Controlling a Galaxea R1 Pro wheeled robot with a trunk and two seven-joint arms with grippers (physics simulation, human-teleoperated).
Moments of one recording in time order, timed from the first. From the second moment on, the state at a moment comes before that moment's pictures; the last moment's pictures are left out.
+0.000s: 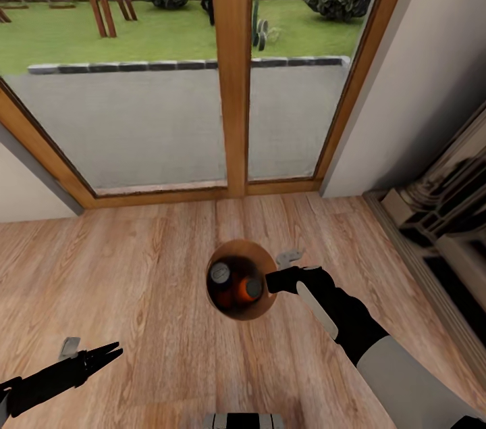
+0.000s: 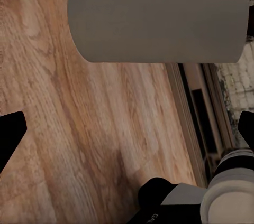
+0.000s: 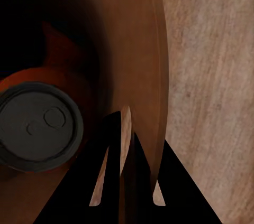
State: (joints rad) left arm -0.43 0.42 0.38 -0.46 0.13 0.17 -1.49; right arm -0.73 -0.06 0.53 -1.03 -0.44 0.72 -0.05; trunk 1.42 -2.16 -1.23
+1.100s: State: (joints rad) left arm -0.43 0.42 0.38 -0.47 0.13 0.17 -1.57; right arm -0.73 -0.06 0.53 -1.02 -0.44 0.72 -0.05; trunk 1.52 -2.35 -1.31
